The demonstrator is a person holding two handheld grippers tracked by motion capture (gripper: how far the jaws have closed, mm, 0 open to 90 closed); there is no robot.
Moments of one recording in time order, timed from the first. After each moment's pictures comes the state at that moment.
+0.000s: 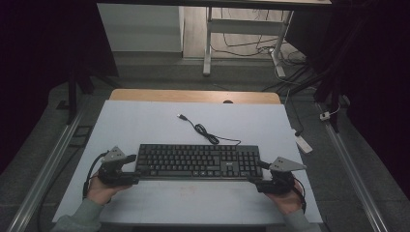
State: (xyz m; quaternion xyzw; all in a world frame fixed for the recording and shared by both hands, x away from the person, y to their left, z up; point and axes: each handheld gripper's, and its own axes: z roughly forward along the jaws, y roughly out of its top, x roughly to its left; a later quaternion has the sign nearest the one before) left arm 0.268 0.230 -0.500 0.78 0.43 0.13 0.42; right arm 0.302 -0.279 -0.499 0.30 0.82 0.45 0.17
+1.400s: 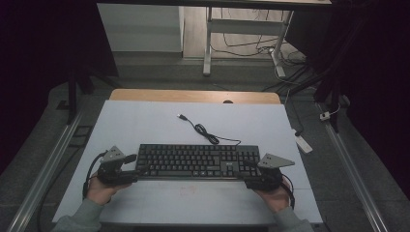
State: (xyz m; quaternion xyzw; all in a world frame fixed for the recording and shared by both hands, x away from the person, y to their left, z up) left arm 0.267 0.231 -0.498 0.78 0.44 0.14 0.42; right arm 0.308 -0.245 -0.495 0.28 0.82 0.48 0.15
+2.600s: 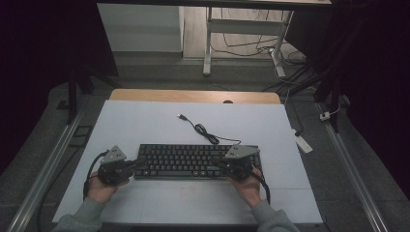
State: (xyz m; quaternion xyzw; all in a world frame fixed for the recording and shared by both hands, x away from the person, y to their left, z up) left arm 0.267 0.230 -0.496 0.79 0.41 0.15 0.43; right arm 0.328 -0.160 -0.487 0.22 0.84 0.47 0.13
